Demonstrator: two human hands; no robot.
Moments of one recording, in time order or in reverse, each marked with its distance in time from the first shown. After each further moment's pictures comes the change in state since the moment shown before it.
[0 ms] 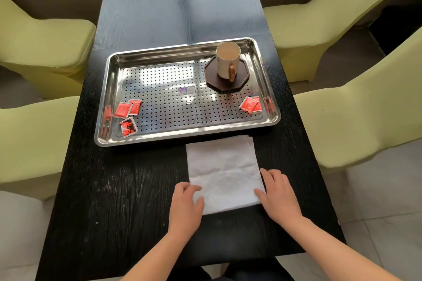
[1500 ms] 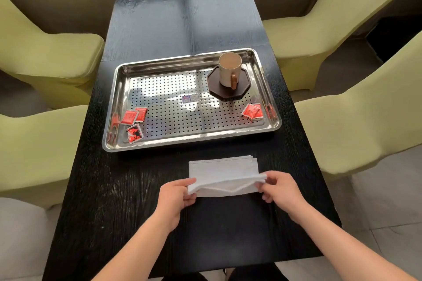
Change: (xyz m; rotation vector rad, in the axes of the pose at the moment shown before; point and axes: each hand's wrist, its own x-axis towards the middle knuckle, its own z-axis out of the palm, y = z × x) left_hand 0.027 0.016 -0.056 -0.878 -0.060 -0.533; right_hand 0.008 -0.019 -0.052 0.924 -0.200 0.224
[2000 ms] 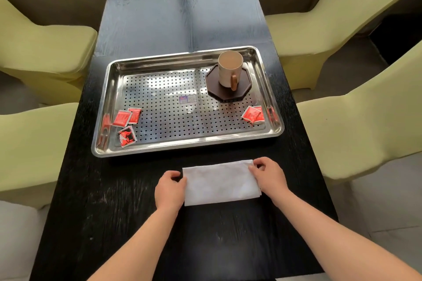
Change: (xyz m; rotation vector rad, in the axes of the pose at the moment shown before) left_hand 0.057 0.004 0.020 0.503 0.303 0.238; right_hand 0.079 -0.010 0.024 -0.245 0.219 0.044
